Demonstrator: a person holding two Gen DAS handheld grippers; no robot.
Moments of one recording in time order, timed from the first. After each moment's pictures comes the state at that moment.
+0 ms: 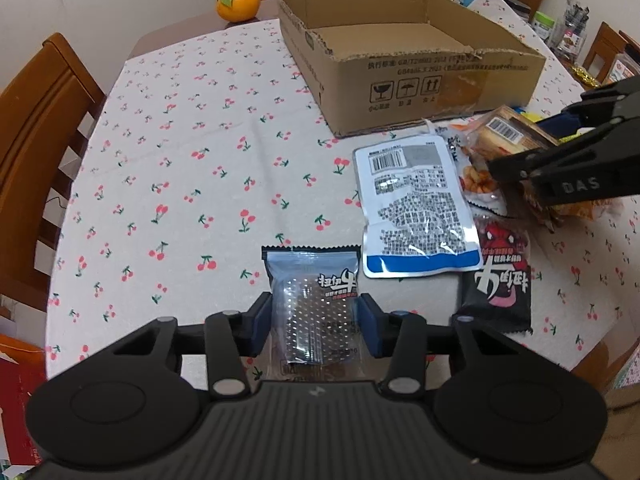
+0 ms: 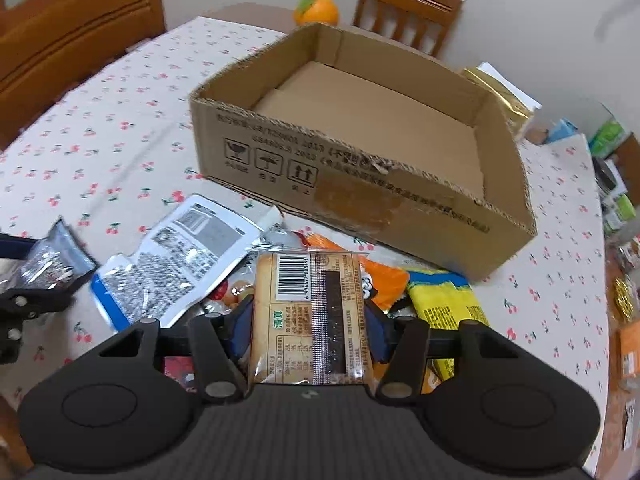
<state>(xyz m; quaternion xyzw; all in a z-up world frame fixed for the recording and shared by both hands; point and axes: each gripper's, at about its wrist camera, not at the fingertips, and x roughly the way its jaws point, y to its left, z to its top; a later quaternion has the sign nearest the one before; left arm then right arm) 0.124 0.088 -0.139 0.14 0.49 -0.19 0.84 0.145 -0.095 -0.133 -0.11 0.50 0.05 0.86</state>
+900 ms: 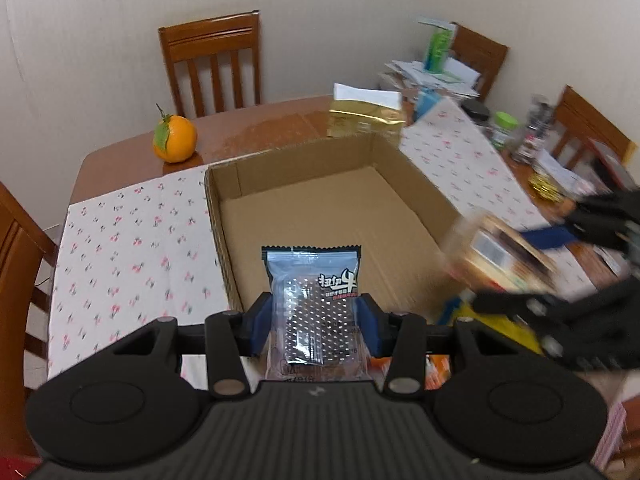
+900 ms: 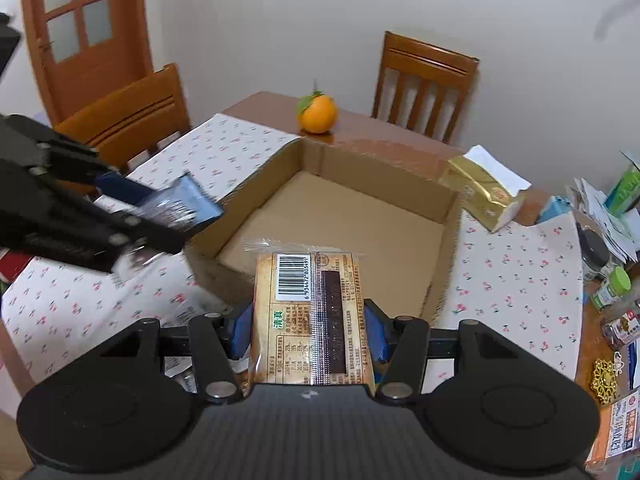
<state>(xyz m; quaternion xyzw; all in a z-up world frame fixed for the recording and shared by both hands) 0.235 -0.018 -0.033 0.11 0.42 -0.26 0.86 0.172 -0.176 -0.027 -0.08 0.42 0.12 0.90</state>
